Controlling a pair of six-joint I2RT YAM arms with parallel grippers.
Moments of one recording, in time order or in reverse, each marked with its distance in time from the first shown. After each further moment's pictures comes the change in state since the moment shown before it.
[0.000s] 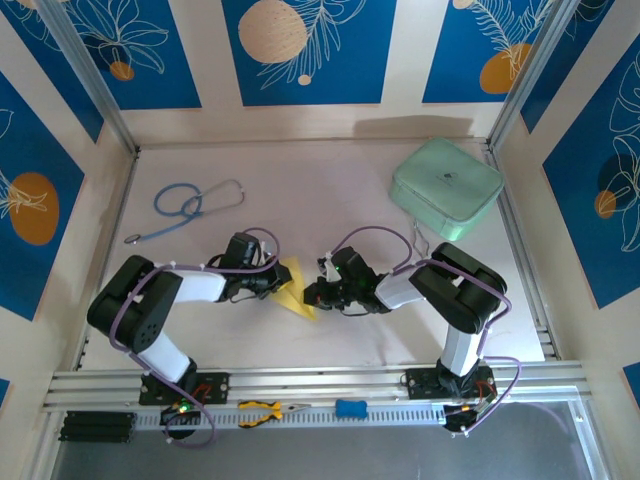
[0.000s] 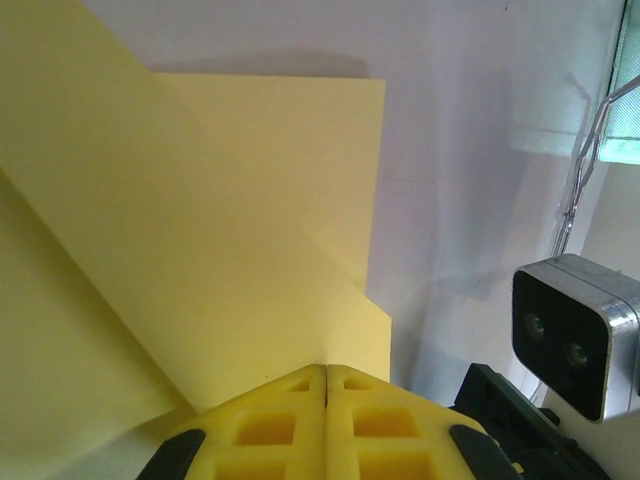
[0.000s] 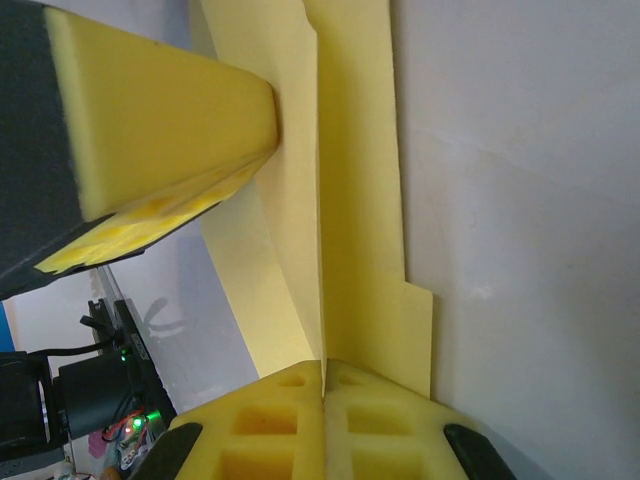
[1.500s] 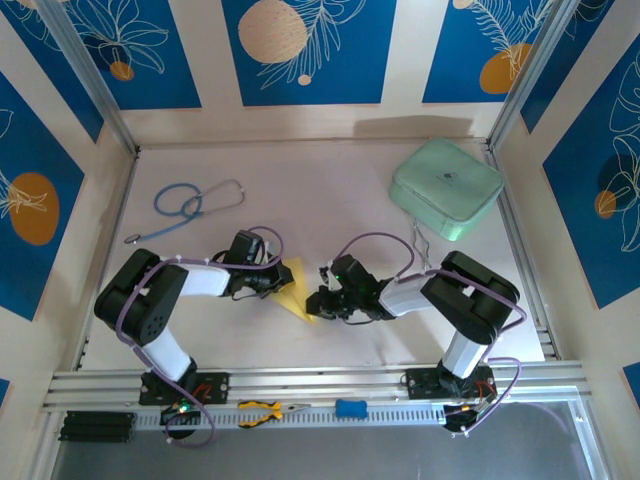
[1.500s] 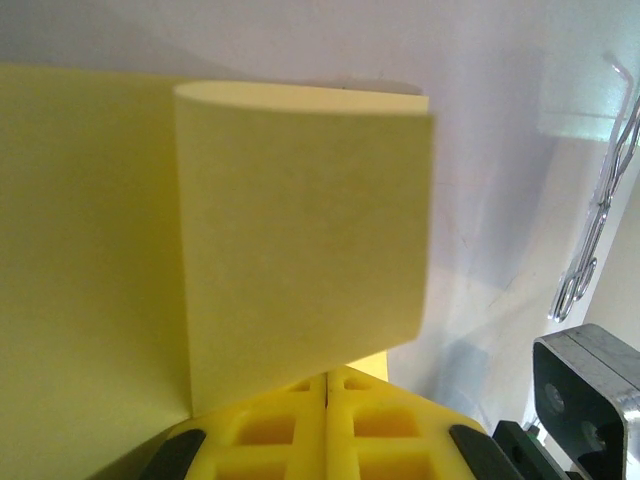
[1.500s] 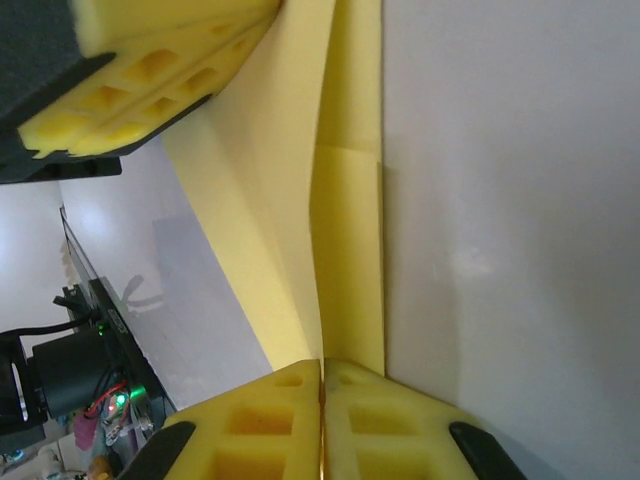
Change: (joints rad) left arm -0.002 0.053 0.051 -0.070 0.013 0.053; right arm 0.054 -0.095 -0.053 -0.102 0.053 0.034
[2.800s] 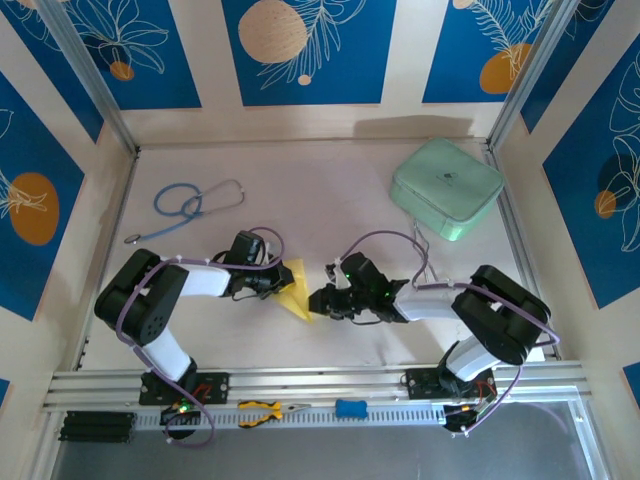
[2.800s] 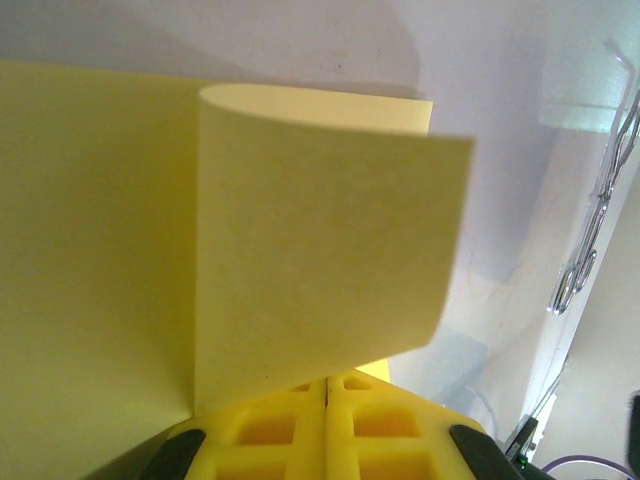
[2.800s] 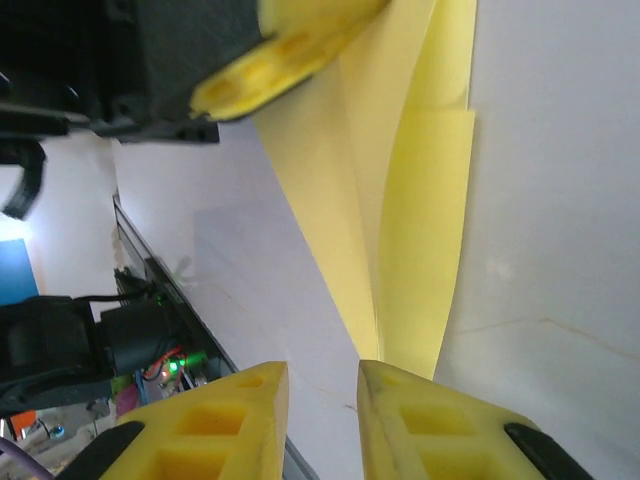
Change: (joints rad) left arm -0.003 0.000 0.000 -0.002 0.007 0.000; right arm -0.024 -0.185 -0.042 -0.076 -0.029 0.025
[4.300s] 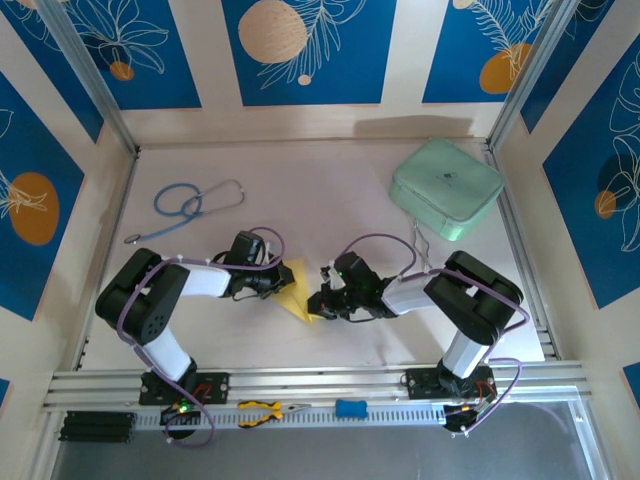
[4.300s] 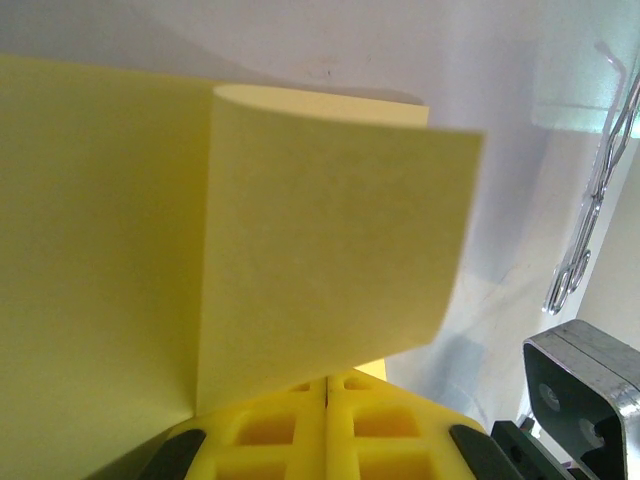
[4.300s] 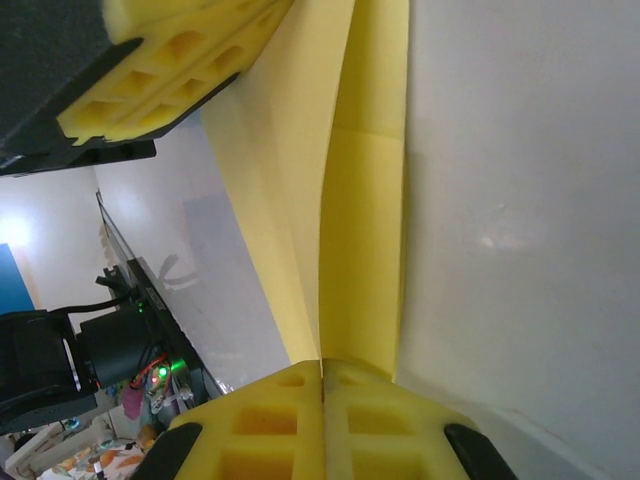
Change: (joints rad) left arm 0.000 0.007 -0.005 0.027 0.005 -0.004; right arm -0.006 0.175 0.040 0.082 -0.072 0.020
